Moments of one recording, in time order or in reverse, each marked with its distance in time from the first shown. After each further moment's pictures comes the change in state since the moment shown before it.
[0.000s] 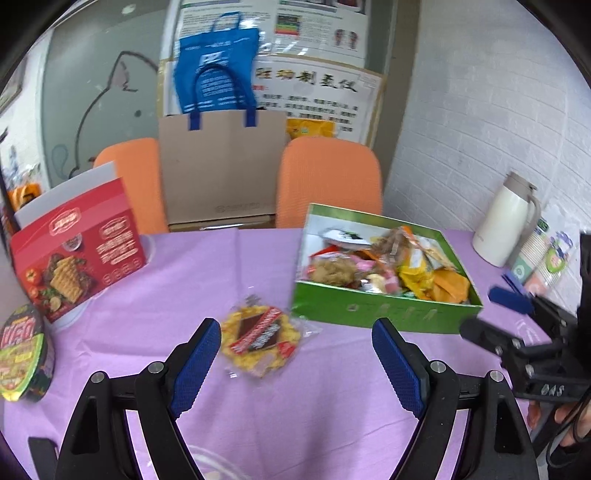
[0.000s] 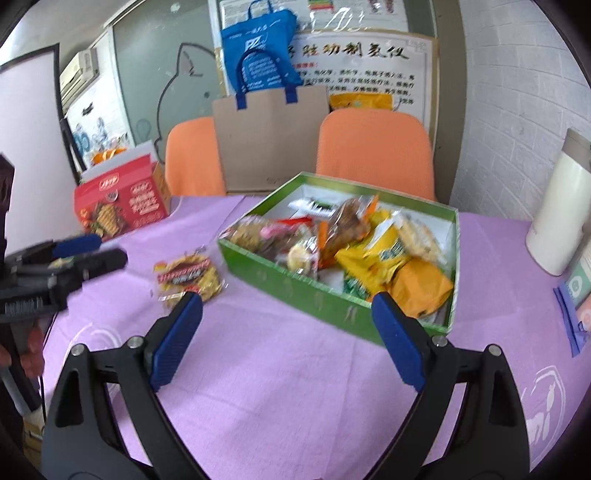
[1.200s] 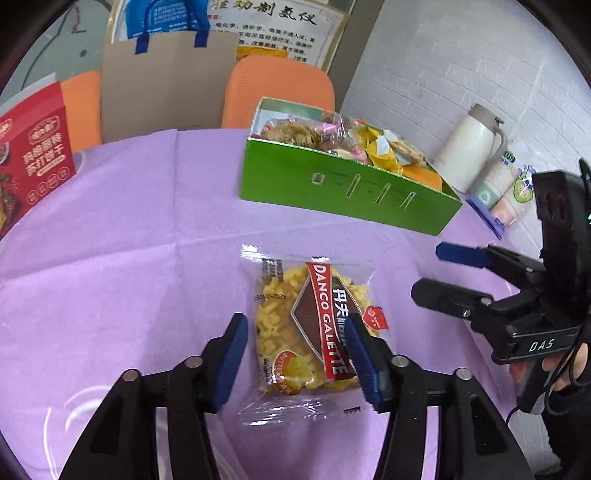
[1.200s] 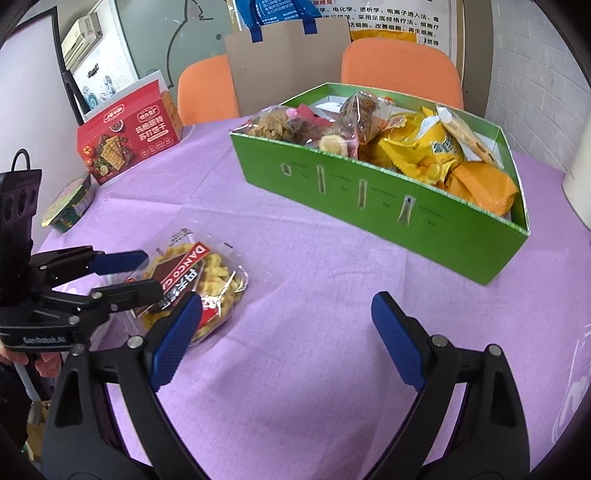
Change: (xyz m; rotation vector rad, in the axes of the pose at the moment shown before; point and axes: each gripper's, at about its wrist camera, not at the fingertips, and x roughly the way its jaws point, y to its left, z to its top) left arm 0.041 -0.004 -0.089 0.048 0.221 -0.249; right arm 0.041 0.010 -0.063 0.010 0.200 0.092
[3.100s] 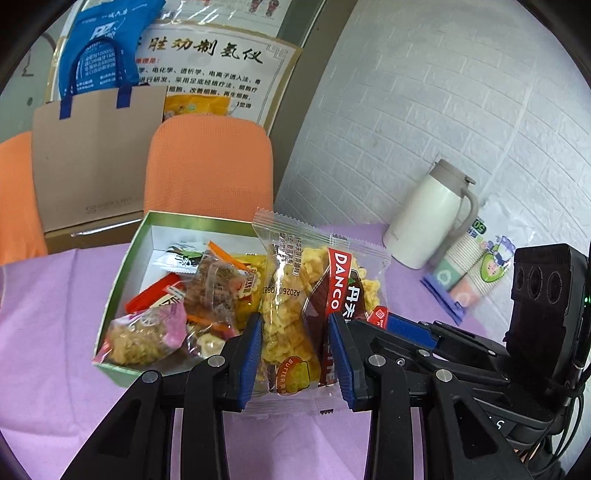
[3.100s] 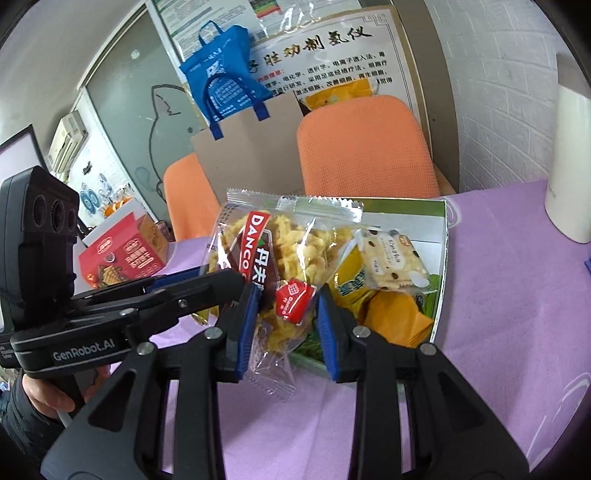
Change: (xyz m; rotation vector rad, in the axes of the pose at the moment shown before) left arm 0.058 -0.092 0.168 0.053 -0.107 -0.142; right arm -0.042 -0.105 0.085 0.206 -0.255 0.068
